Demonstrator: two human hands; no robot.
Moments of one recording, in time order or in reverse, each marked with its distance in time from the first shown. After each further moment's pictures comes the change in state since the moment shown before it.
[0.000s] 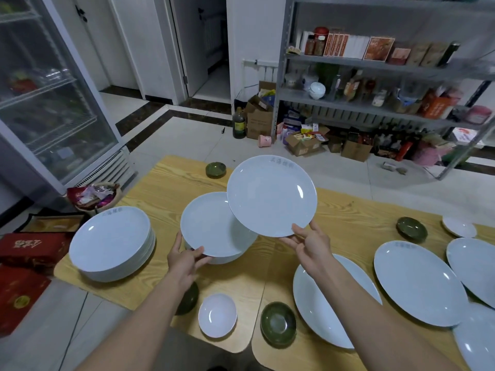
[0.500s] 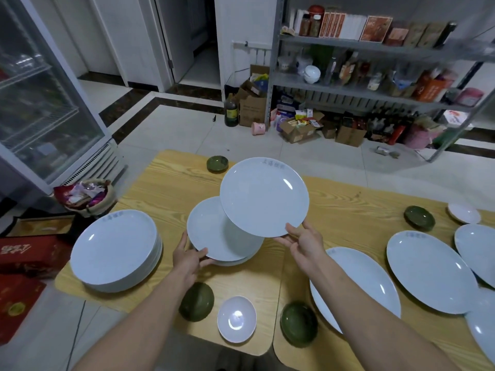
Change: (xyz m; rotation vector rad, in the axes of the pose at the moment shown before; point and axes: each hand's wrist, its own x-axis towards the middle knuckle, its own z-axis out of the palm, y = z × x) left_hand 0.053 0.016 -0.022 0.153 -0.027 -0.087; right_hand 0.025 0.047 0.037 -0.034 0.077 0.039
